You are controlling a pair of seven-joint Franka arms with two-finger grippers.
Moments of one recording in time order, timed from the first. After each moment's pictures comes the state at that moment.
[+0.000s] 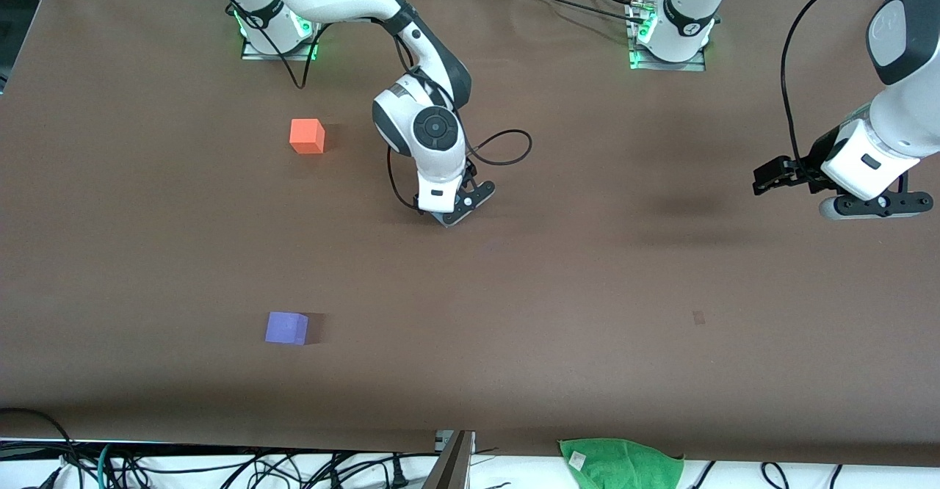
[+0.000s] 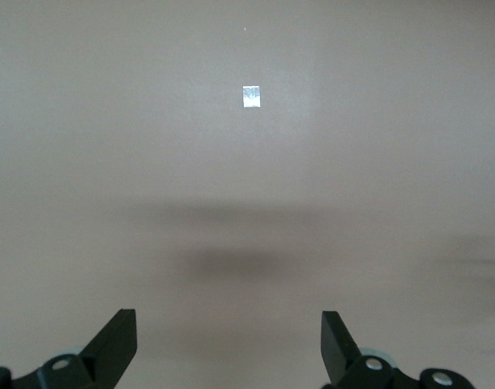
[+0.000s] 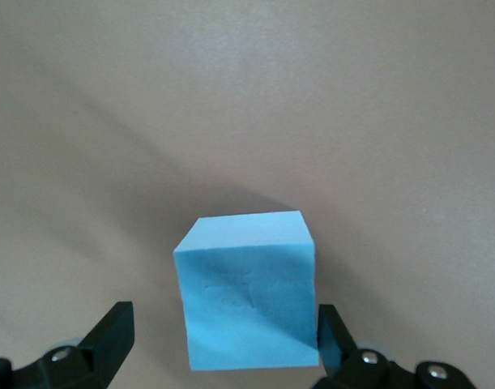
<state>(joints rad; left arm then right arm) 0.04 0.07 -0.05 -1.77 -0.02 1.79 -0.09 0.76 0.68 0.01 -1.62 0.02 2.25 0.06</state>
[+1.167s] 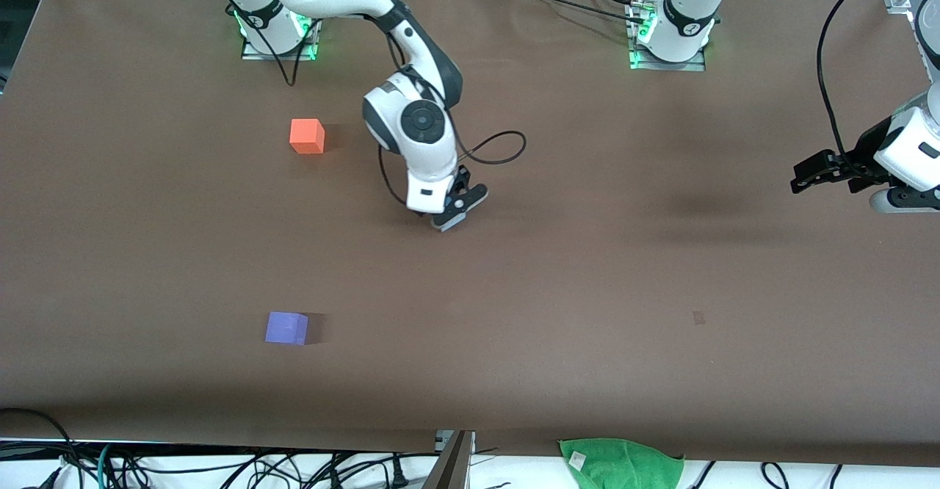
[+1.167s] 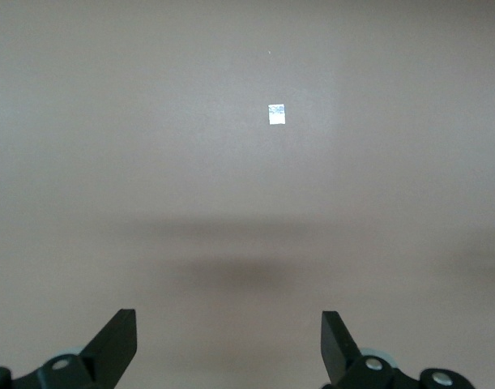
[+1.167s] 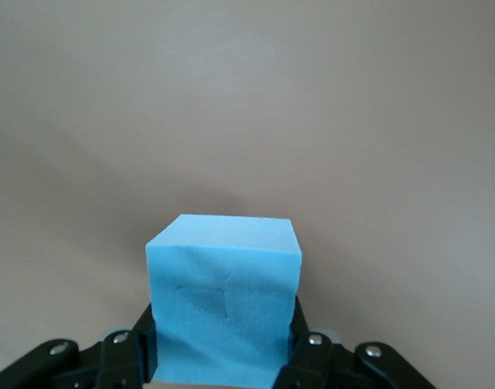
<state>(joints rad) 0.11 0.05 -0.05 -1.75 -0.02 1.79 0.02 0.76 0.60 -0.08 -1.67 0.01 2.30 0.13</state>
